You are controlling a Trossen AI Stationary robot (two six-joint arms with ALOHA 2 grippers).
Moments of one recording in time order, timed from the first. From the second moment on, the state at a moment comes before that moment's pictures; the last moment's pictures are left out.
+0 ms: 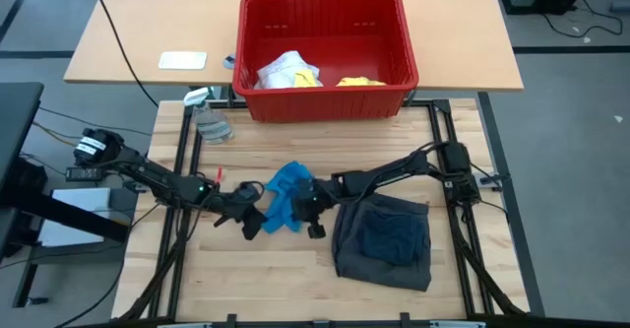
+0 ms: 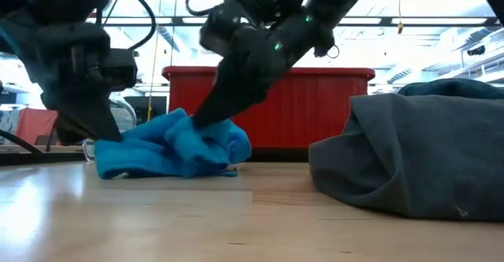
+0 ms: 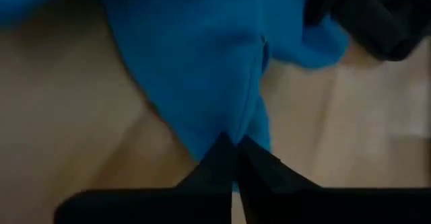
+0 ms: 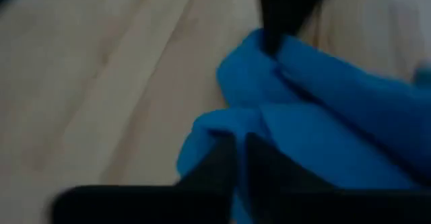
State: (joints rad) left arm -0.30 1.18 0.34 0.07 -0.13 -0.93; right arm 0.07 2.05 1.34 -0.03 -0.20 -0.04
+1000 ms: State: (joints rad) left arm -0.42 0.84 0.63 -0.75 -0.12 -0.93; right arm -0.04 1.78 1.34 -0.40 -0.37 0.47
